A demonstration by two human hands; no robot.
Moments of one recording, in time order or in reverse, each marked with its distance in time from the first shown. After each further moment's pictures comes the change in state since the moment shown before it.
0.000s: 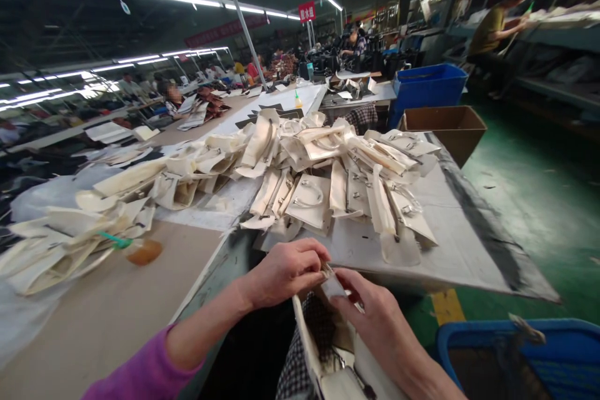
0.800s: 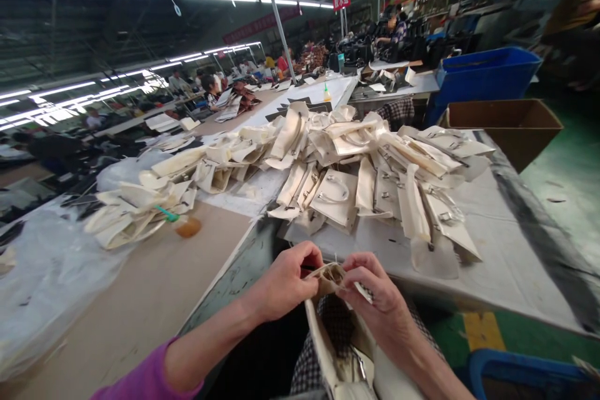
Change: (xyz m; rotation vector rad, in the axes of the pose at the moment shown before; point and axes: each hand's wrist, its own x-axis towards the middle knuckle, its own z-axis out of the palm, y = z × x) left_hand -0.045 0.014 0.013 -0.426 0.210 -0.594; right_hand 0.020 -0.004 0.023 0.200 0.001 -0.321
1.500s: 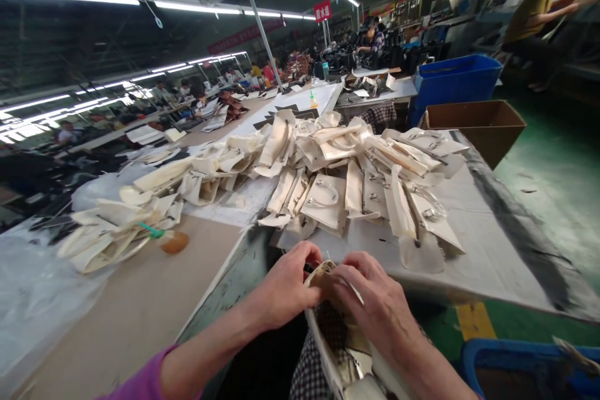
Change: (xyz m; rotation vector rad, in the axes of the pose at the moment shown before) left_hand 0.010 0.020 0.007 0.181 0.022 0.034; right_hand 0.001 -0.014 -0.017 -0.557 -0.008 -0.104
